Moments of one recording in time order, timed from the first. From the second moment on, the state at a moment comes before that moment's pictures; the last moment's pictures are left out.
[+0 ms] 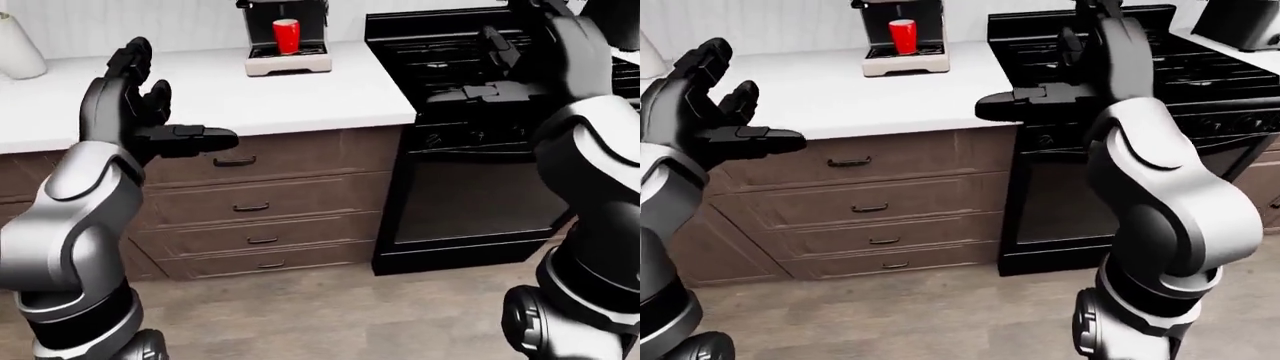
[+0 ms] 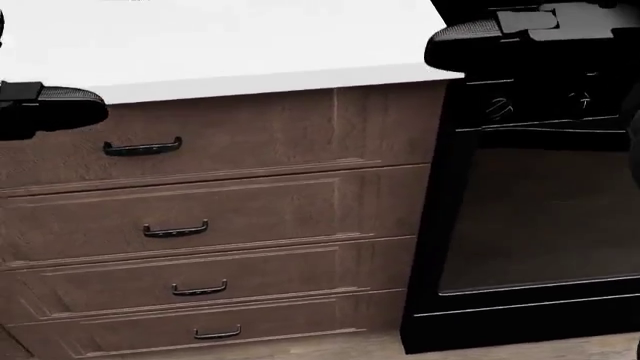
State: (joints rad) left arm -0.69 0.46 0.31 -0.41 -0.40 1.03 0.10; right arm -0.86 -0.42 -0.26 -0.53 0.50 1.16 -0.23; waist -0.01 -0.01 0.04
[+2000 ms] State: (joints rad) left arm -0.67 0.46 0.31 -0.40 -0.40 1.04 0.11; right arm -0.86 -0.40 -0.25 -0.54 0.49 1.18 -0.23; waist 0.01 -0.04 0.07
